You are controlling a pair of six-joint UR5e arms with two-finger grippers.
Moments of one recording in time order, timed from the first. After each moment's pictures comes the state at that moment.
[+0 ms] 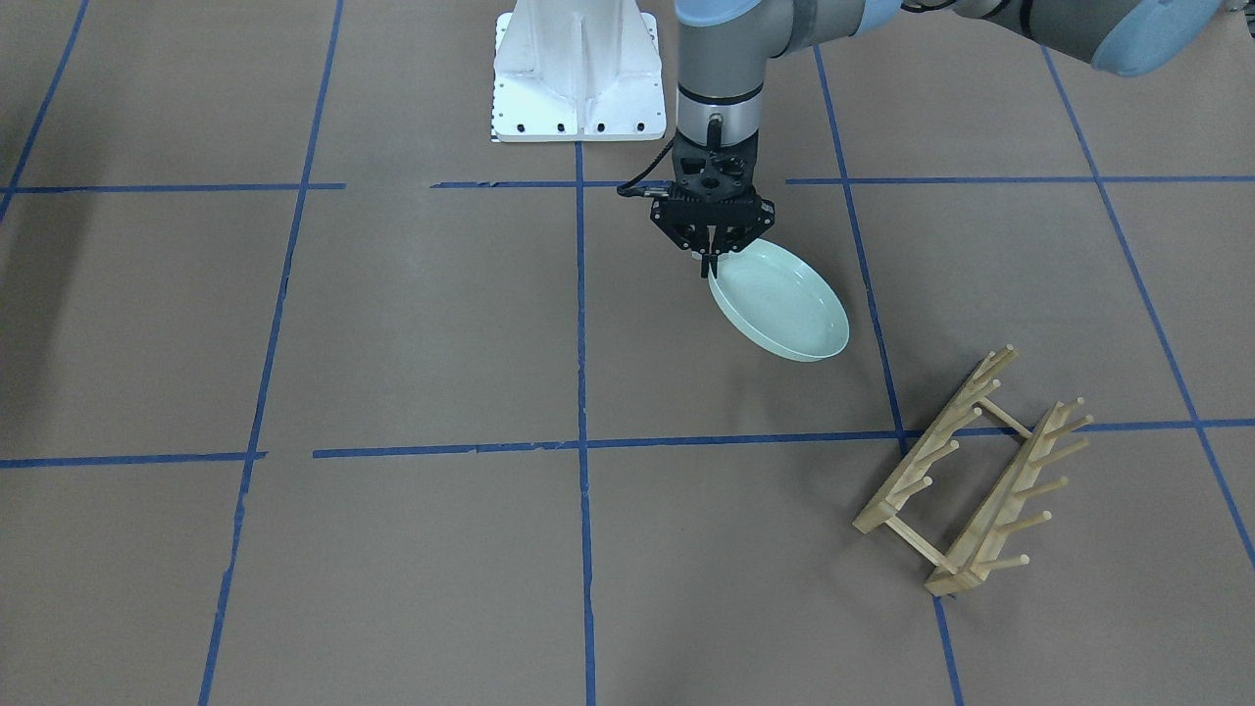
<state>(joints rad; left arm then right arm) -0.48 -2.23 -1.87 -1.32 -1.60 -0.98 1.55 -1.66 1.68 -1.60 2.19 0.06</state>
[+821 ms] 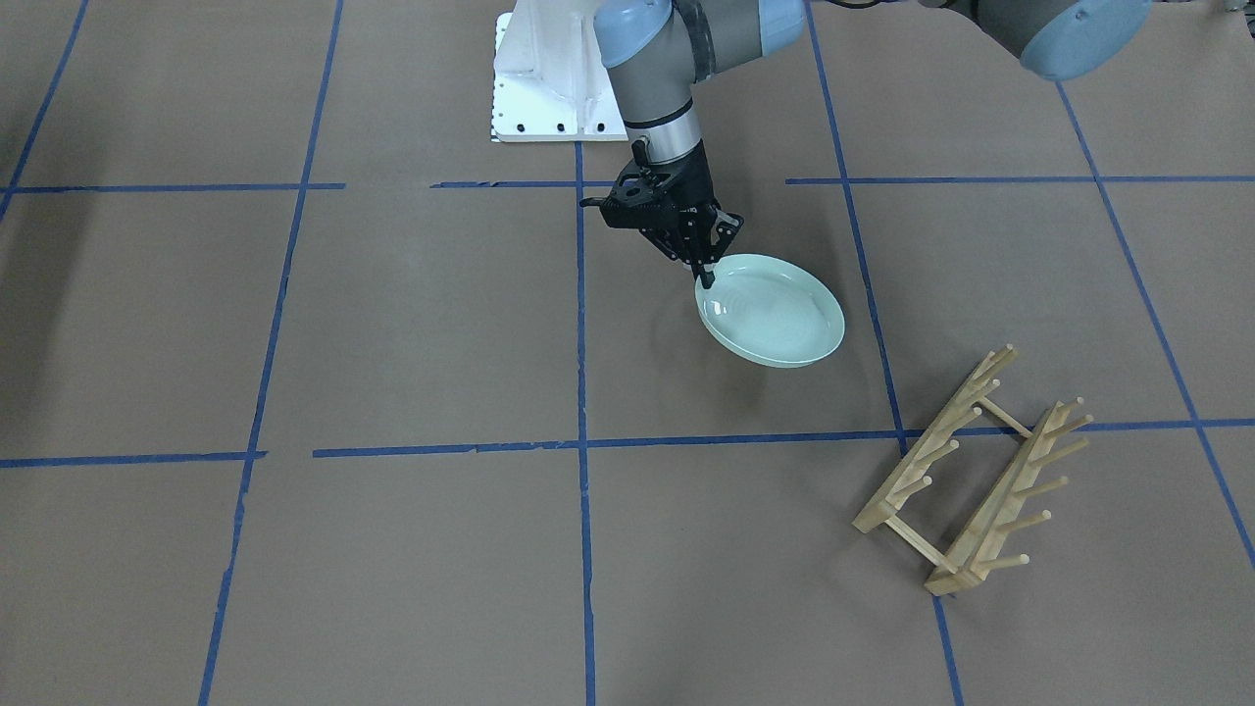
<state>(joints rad) -0.33 -2.24 -1.79 -1.23 -1.28 -0.83 1.55 -1.66 1.68 -1.60 2.19 0.06</state>
